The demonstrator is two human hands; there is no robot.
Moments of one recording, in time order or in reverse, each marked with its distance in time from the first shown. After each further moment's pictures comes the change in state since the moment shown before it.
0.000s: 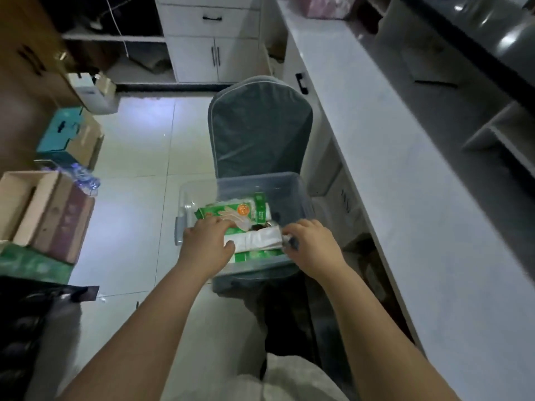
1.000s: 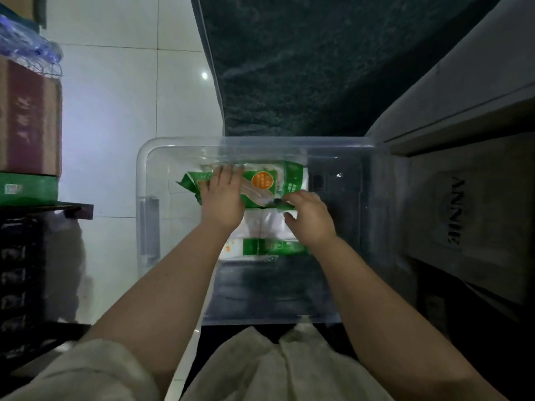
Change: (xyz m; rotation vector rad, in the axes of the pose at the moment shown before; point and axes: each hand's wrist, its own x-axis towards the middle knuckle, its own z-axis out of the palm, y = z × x) left_hand 0.280 -0.124 0.253 0.034 -0.295 -0.277; right_hand 0.274 0.121 0.270 0.261 -0.410 0.132
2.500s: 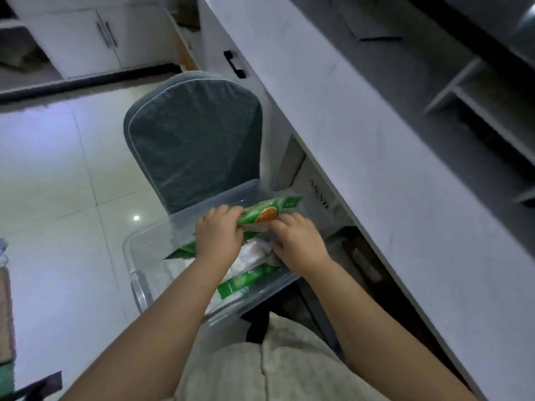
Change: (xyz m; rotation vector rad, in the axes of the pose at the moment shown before) left_hand -0.183 0.116 -0.185 -0.037 0.297 0.579; right_hand -0.245 -0.103 -0.133 -0.260 0.551 0.064
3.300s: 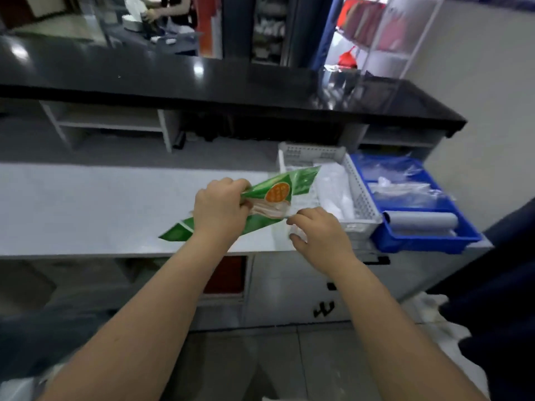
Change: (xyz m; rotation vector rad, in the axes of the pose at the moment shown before) left_hand -0.257 0.419 -0.020 -0.298 -0.092 1.214; right_hand -0.517 0.017 -0.159 -0.248 0.565 1.025
